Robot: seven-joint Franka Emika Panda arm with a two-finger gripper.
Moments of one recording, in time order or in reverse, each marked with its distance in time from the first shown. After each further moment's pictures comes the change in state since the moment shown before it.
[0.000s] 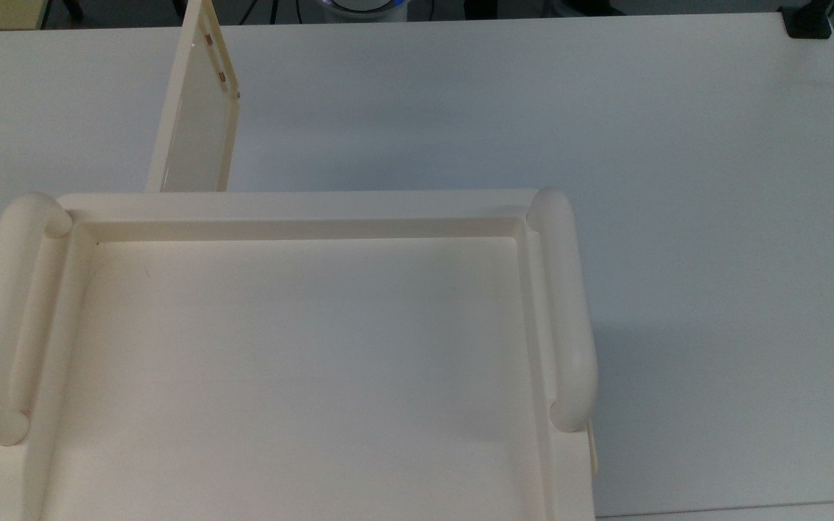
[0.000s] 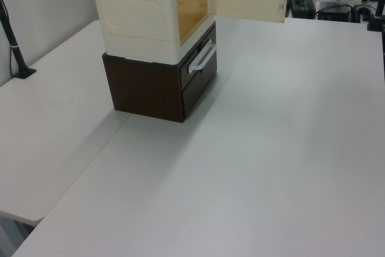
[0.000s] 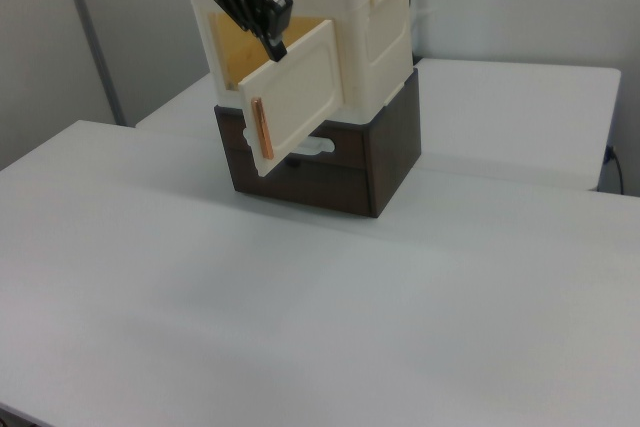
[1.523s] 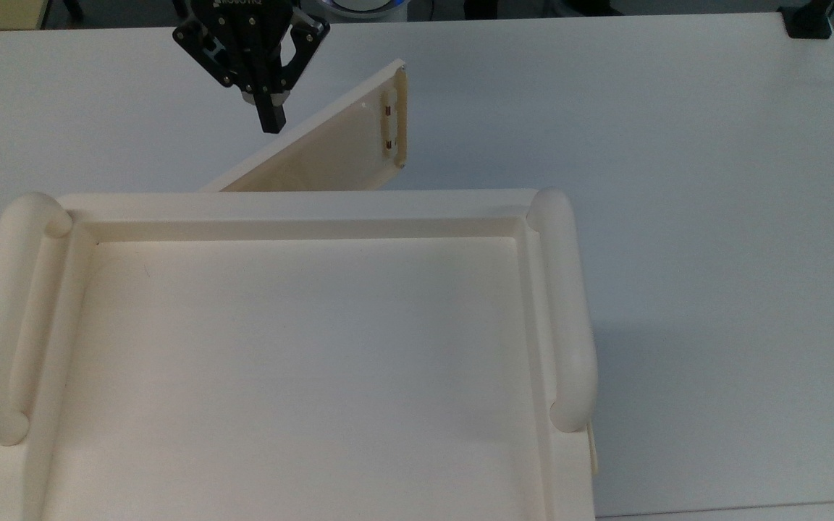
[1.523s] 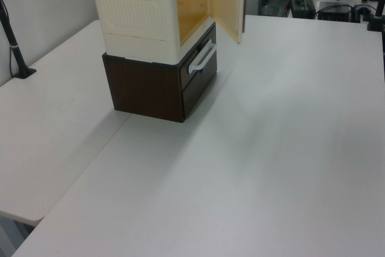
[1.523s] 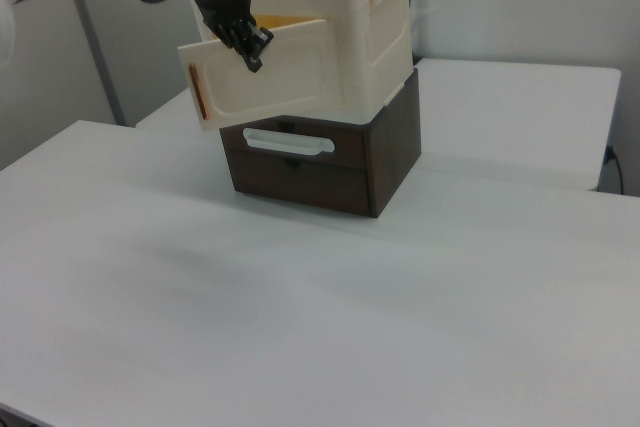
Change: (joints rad) arm 0.154 0.171 0.030 -0.045 0.158 0.303 0.089
